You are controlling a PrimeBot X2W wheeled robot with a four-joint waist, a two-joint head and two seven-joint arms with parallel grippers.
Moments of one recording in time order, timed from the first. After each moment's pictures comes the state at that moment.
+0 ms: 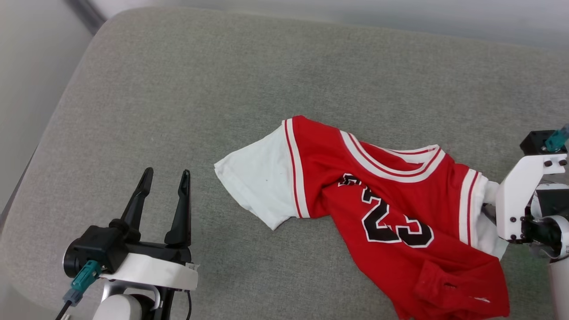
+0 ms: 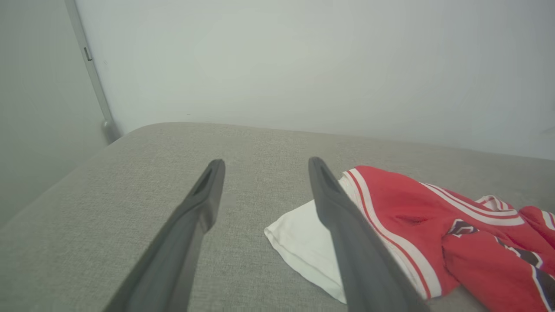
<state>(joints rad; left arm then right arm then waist) -0.09 0.15 -0.08 -0.01 -0.30 -0.11 -0.26 -0.41 -0.25 -0.07 0.22 0.21 0.13 1.07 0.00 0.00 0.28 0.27</state>
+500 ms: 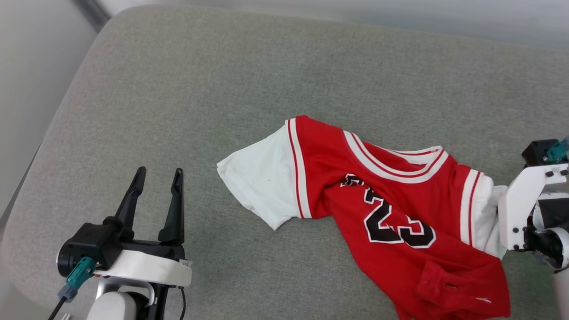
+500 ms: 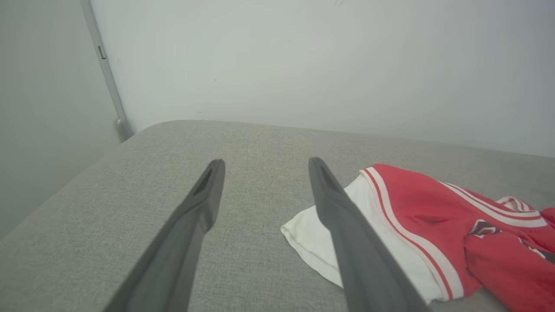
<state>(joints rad) -0.11 0.15 -0.05 0.02 -0.28 -0.13 -0.26 -0.38 -0.30 -0.04 0.27 0.22 0.13 0.96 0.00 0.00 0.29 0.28</state>
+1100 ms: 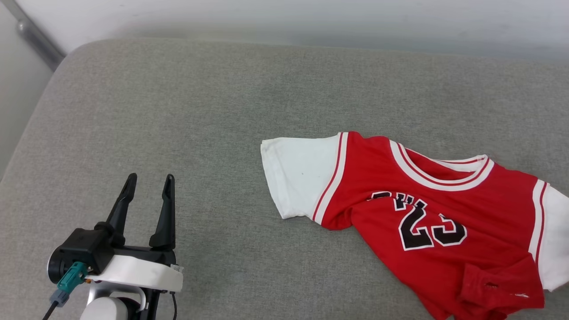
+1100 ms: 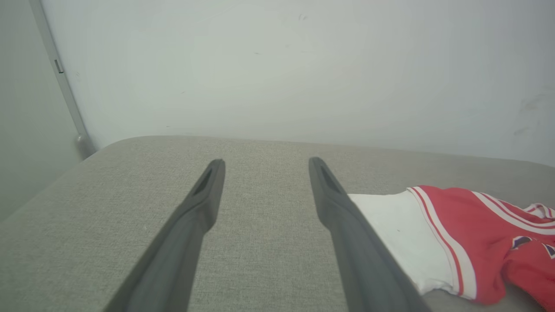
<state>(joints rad) -0.08 0.16 -0.03 0.03 -0.29 -0.13 -0.26 -0.30 -0.59 -0.03 0.40 0.15 0.13 0.81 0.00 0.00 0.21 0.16</state>
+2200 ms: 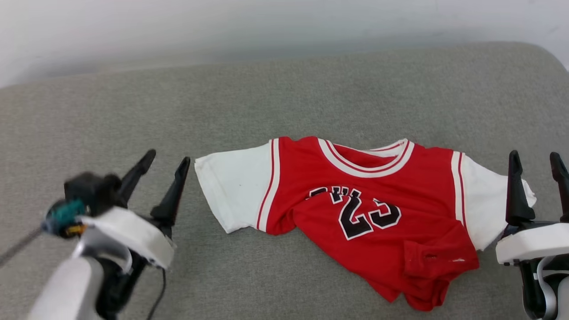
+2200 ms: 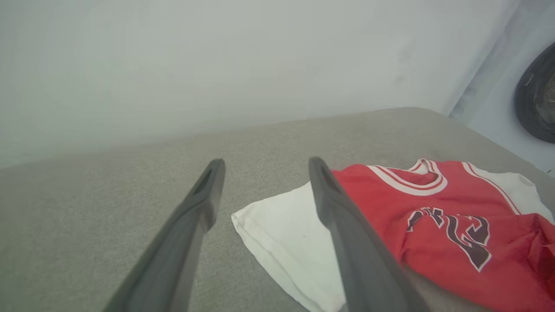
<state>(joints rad) -0.21 0.38 -0.19 0.00 -0.50 -0.13 -0.01 -0.15 -0.08 -0.21 0.04 0.11 0.13 -0.10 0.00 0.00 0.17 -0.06</state>
